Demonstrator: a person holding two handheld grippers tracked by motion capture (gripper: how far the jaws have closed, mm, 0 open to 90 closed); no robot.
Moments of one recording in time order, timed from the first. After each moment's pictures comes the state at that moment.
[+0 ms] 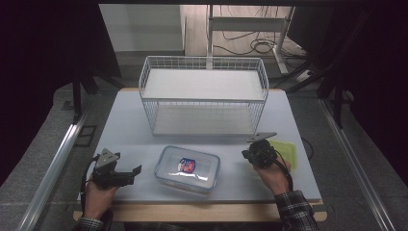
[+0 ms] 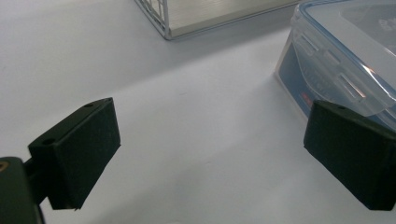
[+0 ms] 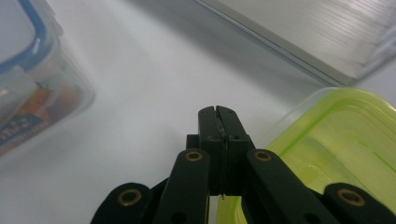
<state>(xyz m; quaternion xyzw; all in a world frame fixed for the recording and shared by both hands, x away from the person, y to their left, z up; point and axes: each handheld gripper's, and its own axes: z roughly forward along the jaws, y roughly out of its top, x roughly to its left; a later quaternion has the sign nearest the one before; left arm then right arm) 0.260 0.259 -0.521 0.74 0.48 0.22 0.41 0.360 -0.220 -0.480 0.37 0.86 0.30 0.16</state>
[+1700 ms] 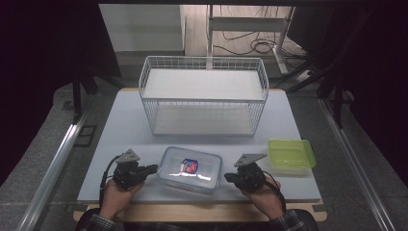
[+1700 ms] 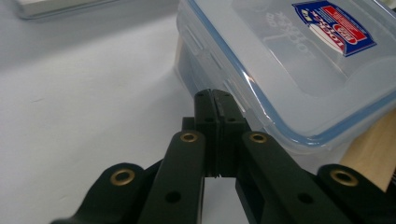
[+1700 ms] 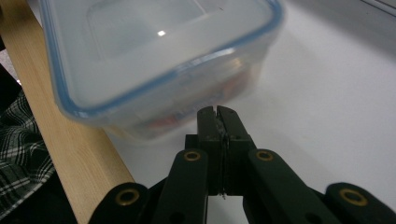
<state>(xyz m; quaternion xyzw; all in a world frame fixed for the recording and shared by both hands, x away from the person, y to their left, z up) 0.269 0.202 -0.517 0.79 0.43 0.08 0.44 0.296 -0.184 -0.491 0.30 0.88 0.35 0.07</state>
